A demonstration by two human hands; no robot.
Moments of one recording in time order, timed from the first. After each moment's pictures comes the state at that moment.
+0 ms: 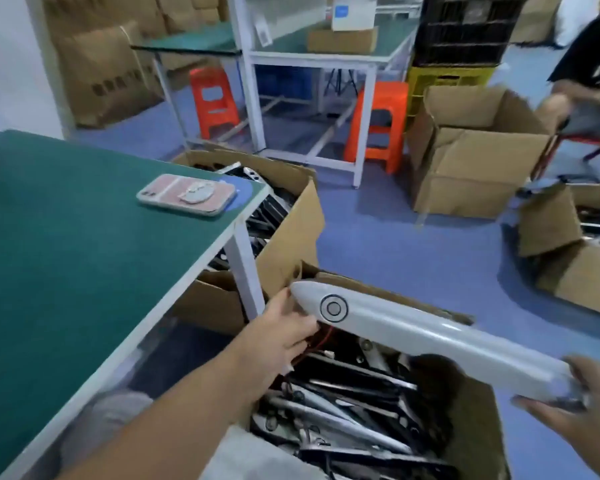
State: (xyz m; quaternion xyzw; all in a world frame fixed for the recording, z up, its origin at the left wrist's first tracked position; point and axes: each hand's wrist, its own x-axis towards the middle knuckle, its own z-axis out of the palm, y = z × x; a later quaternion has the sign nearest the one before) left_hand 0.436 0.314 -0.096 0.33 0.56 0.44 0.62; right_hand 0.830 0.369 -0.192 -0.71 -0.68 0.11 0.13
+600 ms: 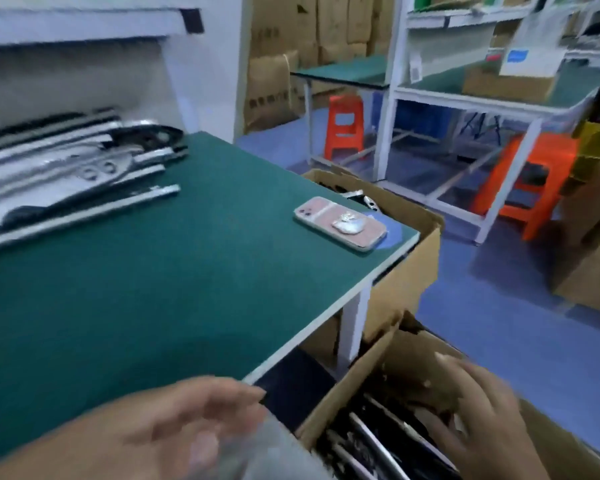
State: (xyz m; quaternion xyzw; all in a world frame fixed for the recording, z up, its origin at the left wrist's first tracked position) left_hand 0.302 0.130 -0.017 0.44 0.65 0.40 0.47; right_hand 0.562 0.379 -0.136 -0.32 -0.90 0.14 0.26
